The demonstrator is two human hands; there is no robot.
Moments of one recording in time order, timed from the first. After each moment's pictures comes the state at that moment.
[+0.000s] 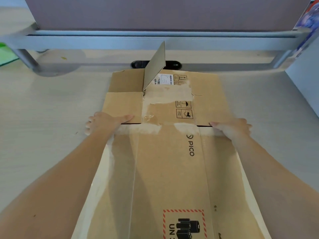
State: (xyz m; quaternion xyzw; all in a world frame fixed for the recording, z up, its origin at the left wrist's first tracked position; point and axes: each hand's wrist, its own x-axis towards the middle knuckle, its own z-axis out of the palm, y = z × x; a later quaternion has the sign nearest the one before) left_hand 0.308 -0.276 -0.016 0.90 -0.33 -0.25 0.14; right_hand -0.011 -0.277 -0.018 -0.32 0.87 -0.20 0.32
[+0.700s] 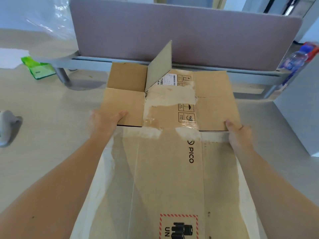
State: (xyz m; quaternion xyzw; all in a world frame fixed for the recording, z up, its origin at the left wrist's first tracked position) left_hand 0.332 -0.223 0.063 0.84 -0.34 -0.23 0.35; right_hand 0.004 -0.246 0.046 -0.35 0.80 -0.39 0.28
